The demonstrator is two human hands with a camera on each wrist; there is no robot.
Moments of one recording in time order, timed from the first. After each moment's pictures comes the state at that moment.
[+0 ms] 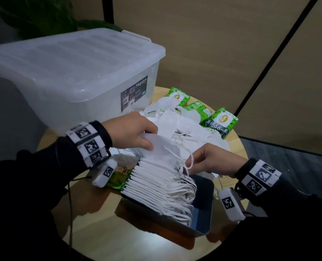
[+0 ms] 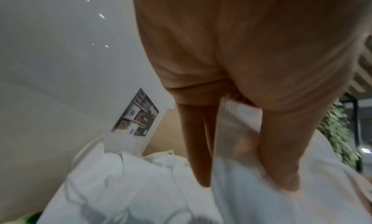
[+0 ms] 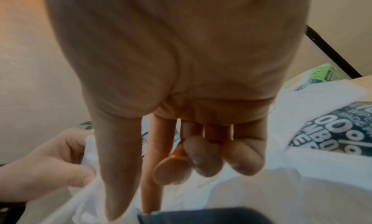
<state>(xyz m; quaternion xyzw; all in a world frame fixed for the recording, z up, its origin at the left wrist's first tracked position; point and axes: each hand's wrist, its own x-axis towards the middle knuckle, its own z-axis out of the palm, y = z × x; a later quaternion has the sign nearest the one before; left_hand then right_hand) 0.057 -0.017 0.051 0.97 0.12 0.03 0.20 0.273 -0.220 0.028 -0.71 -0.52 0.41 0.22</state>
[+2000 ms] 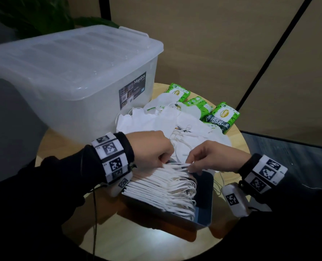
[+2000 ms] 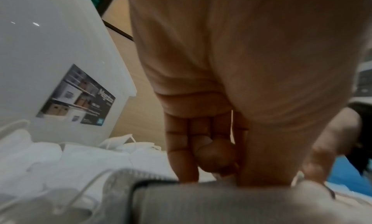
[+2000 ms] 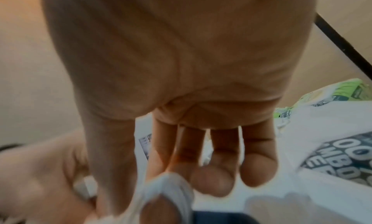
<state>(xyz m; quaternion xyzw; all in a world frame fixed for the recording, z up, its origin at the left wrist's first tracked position) 0.084 -0.068 0.037 0.99 0.06 -0.09 0.11 0.273 -0.222 0.033 -0.70 -0.57 0.41 0.14</state>
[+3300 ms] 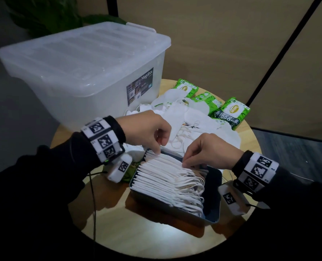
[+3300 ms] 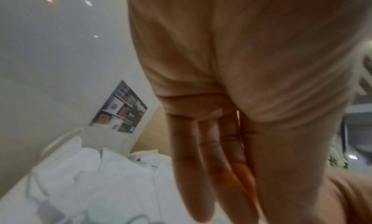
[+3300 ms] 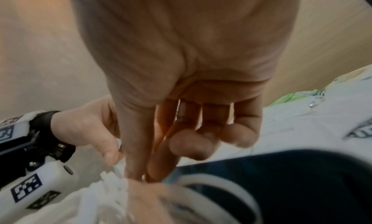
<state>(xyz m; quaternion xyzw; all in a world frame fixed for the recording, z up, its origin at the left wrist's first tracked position) 0.069 -0.034 0.056 0.96 0.13 -0.06 0.23 0.248 -0.205 0.026 -0.72 -0.58 0.32 0.19</state>
